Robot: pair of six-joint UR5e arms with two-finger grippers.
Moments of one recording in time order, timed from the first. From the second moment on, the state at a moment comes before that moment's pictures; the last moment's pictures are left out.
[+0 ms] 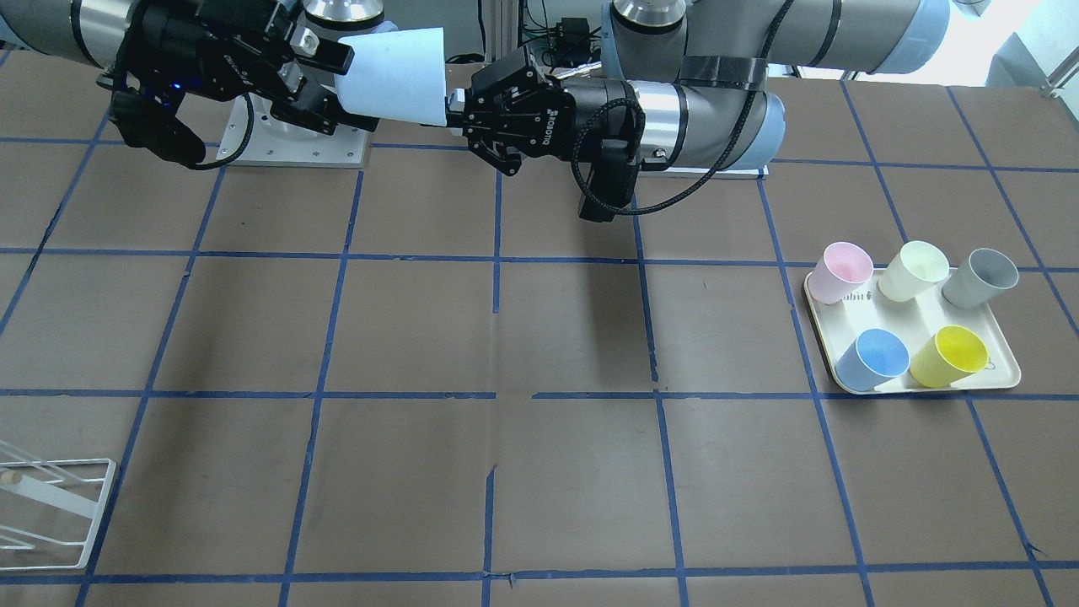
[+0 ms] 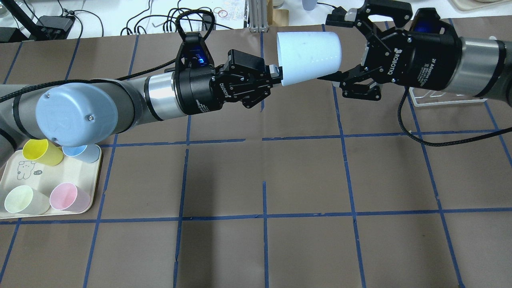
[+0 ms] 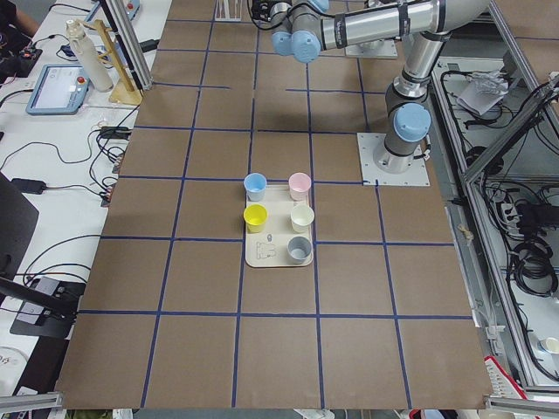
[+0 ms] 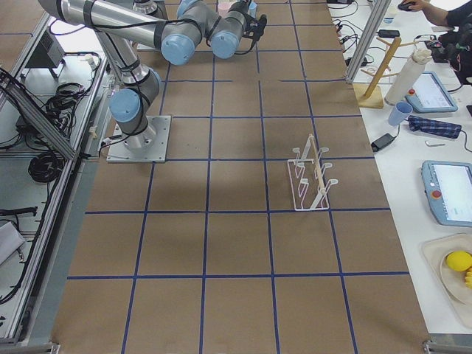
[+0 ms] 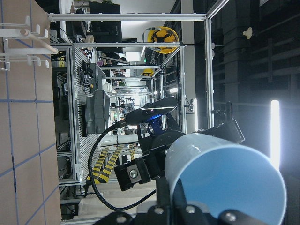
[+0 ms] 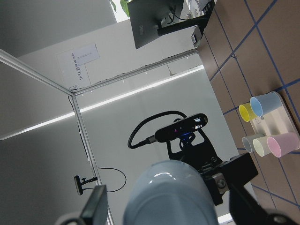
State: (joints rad) left arm -1.64 -1.59 -1.85 -2.15 -0.18 0.91; right arm 1.26 -1.80 1.92 -1.14 -0.06 -0.24
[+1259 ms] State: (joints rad) left arm -1.63 -1.57 -1.86 -2.15 -0.14 0.89; right arm 1.24 -1.79 1.91 -1.14 -0.06 -0.23
